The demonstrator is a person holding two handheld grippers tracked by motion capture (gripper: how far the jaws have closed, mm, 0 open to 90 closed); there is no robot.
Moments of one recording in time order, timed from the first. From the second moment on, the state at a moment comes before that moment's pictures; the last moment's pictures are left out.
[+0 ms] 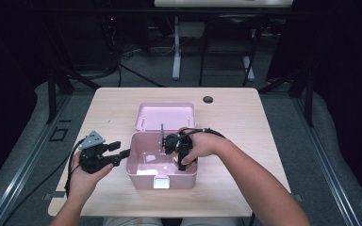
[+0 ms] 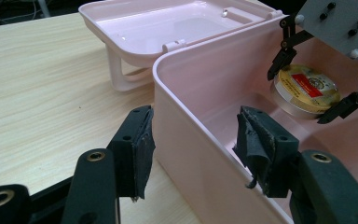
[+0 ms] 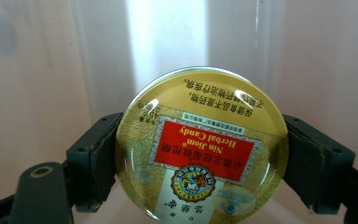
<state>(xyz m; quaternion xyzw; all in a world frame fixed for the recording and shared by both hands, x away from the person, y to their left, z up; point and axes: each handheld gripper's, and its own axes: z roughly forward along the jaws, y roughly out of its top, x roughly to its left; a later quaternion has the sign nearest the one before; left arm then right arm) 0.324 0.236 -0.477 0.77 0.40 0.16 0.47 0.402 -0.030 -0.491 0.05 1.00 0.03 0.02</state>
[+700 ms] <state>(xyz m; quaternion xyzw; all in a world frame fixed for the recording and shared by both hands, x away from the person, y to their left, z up) 0.325 0.235 -0.479 0.77 0.40 0.16 0.46 0.402 -0.031 -0.505 0.03 1.00 0.04 0.02</state>
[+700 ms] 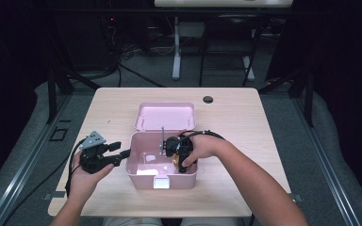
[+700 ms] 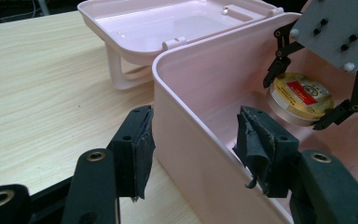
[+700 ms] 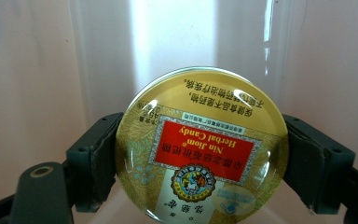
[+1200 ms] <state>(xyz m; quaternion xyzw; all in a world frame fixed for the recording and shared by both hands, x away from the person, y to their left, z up) 0.325 0.235 -0.479 0.78 0.40 0.16 0.46 0.403 -0.030 -0.509 0.03 1.00 0.03 0.01</state>
